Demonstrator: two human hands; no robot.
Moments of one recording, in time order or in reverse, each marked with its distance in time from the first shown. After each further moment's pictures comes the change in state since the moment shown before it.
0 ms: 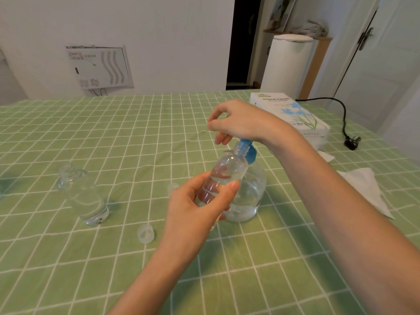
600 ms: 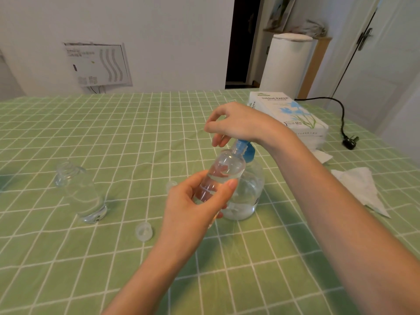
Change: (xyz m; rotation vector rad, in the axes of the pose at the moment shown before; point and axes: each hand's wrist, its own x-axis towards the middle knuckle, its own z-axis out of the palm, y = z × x) left_hand 0.000 0.000 0.000 0.000 -0.001 -0.003; right_hand -0.003 0.000 0.003 0.015 -0.022 0.014
